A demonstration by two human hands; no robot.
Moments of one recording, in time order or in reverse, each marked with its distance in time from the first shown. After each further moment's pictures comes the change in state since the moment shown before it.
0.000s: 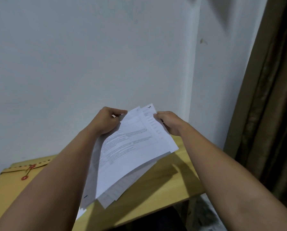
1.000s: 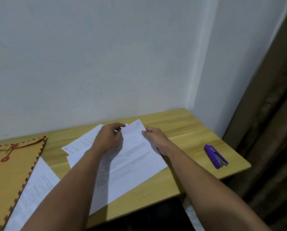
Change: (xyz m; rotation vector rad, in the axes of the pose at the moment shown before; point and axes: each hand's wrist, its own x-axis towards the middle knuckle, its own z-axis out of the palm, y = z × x) left_hand -0.030 -0.135 0.127 -0.015 -0.041 -0.198; right_hand 0.027 0.164 0.069 0.166 -0.073 0.181
